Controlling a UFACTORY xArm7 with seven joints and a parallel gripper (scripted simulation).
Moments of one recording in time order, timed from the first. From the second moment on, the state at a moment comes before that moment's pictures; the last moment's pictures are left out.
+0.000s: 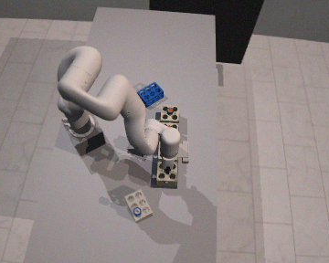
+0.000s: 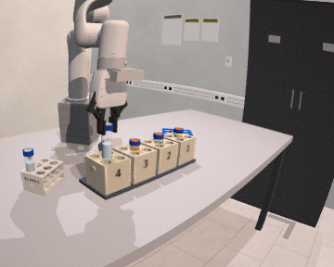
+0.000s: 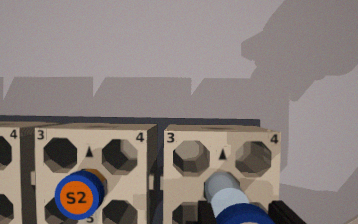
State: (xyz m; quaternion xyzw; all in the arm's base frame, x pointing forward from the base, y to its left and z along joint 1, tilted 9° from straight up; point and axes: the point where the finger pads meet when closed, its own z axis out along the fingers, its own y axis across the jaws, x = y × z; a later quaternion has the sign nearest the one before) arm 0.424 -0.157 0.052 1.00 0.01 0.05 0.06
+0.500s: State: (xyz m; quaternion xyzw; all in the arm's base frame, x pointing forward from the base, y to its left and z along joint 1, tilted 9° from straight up) arm 0.425 -0.158 0.039 1.00 0.01 0.05 0.06
